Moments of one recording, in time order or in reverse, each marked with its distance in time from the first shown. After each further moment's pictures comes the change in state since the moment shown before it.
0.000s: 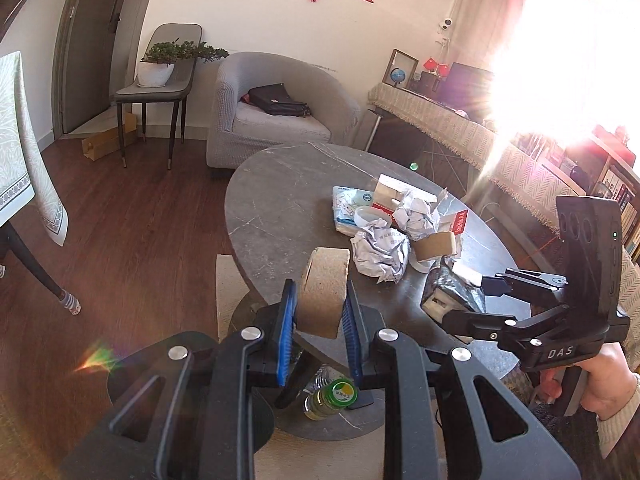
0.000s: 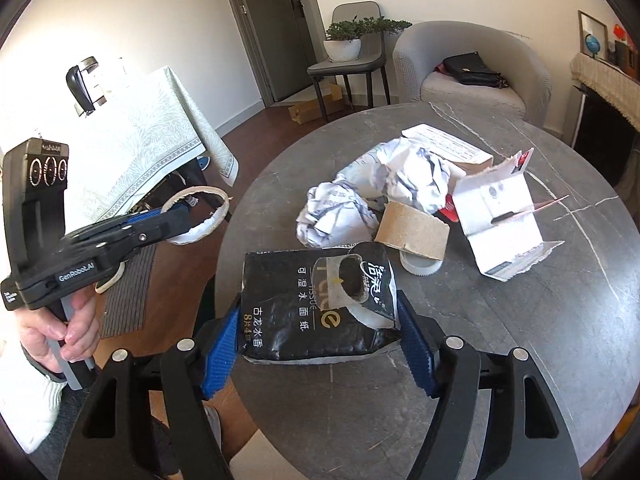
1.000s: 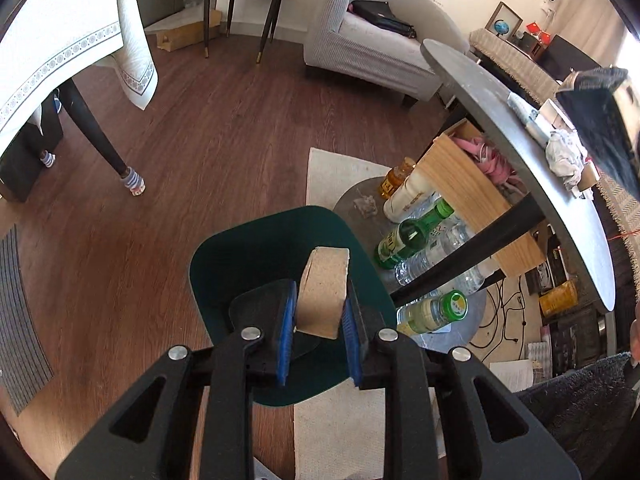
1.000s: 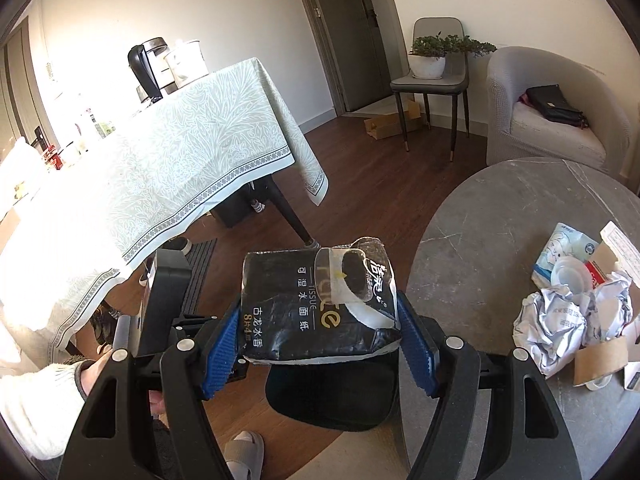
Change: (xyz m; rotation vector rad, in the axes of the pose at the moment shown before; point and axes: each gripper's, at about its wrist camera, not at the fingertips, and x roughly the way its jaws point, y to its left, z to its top) left arm 0.012 0.141 -0.081 -0.207 0.324 0.204; right arm 0.057 0.116 0.055 -0.127 -0.019 0.198
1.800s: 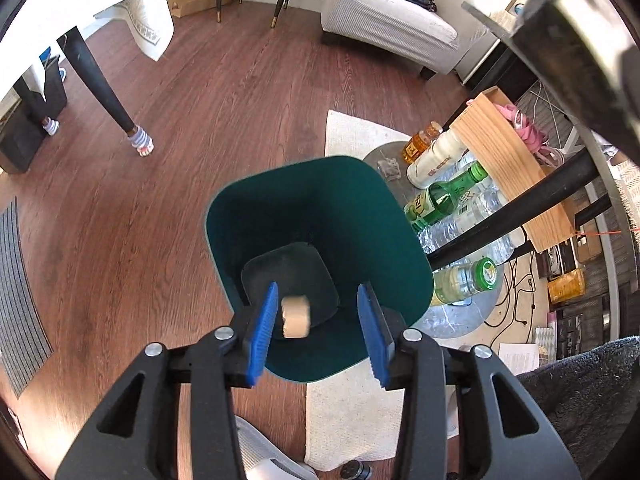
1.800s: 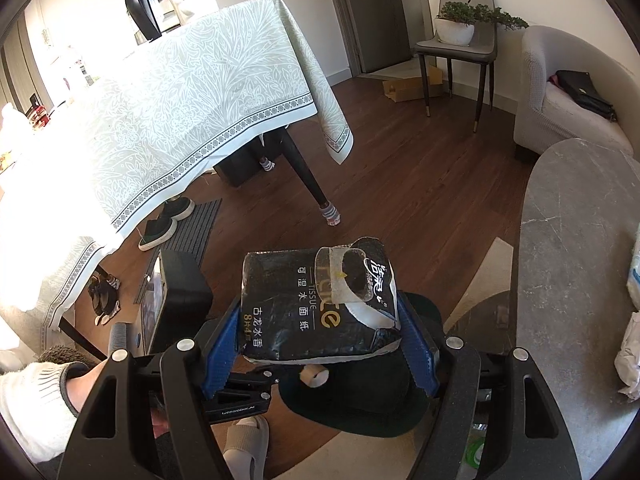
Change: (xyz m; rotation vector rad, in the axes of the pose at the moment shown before) left arm 0.026 0.029 -0.029 -0.027 0.084 0.022; right arm 0.077 0.033 -0.005 -0.041 0.152 0.015
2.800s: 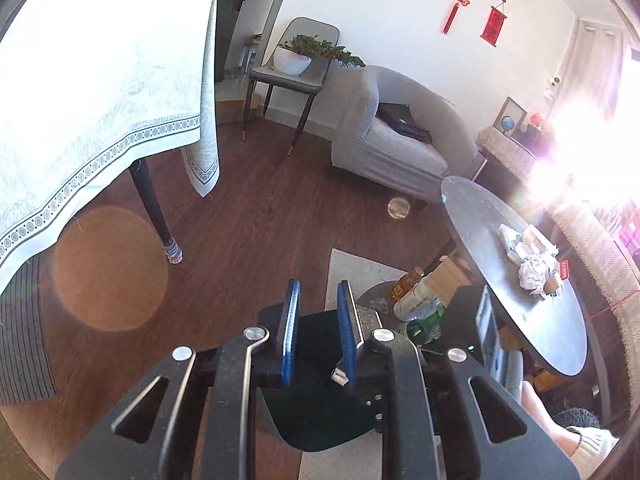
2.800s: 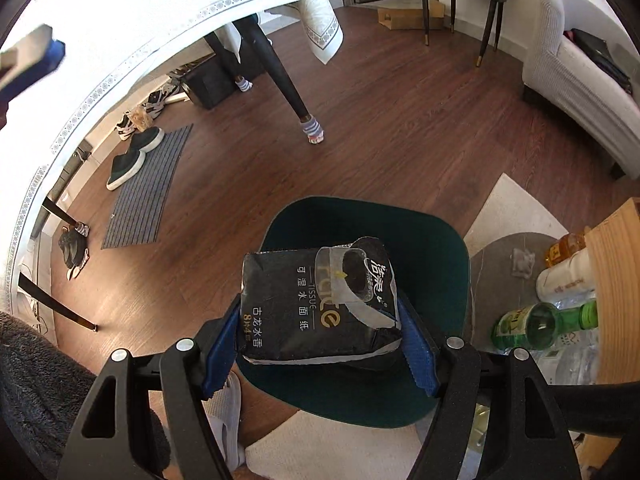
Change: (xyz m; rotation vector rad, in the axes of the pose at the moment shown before) left arm -0.141 0.021 0.027 -0.080 -0.454 -0.017; right arm 0.118 -0.011 -0.054 -0.012 0.270 -0.076
